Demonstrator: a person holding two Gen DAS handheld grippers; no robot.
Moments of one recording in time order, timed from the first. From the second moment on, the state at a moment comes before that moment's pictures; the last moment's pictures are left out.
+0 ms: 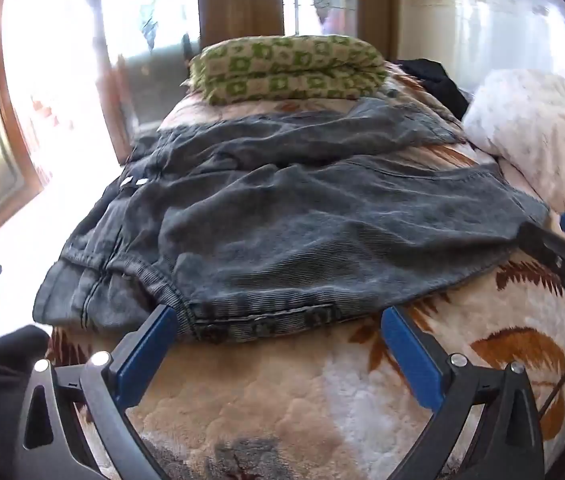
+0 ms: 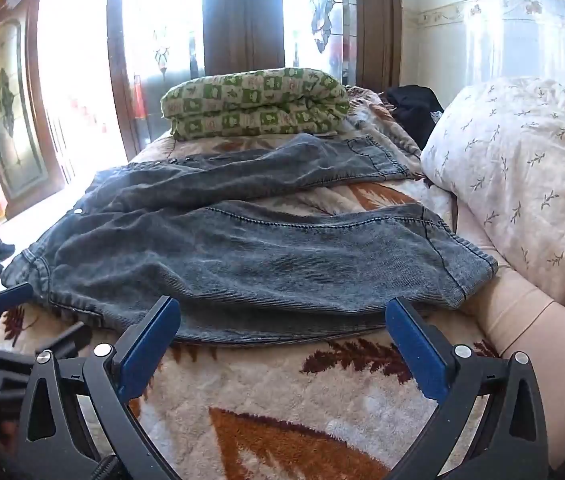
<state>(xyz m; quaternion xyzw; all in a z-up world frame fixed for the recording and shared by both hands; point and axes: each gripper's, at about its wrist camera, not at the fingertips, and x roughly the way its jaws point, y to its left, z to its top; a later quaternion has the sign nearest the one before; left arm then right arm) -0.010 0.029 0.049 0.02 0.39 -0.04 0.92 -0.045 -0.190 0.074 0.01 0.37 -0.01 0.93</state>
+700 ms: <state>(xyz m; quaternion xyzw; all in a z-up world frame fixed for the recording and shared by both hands) -0.010 0.042 0.052 -0.01 0.39 0.00 0.92 -0.051 -0.185 0.084 0.00 0.37 0.00 0.93</state>
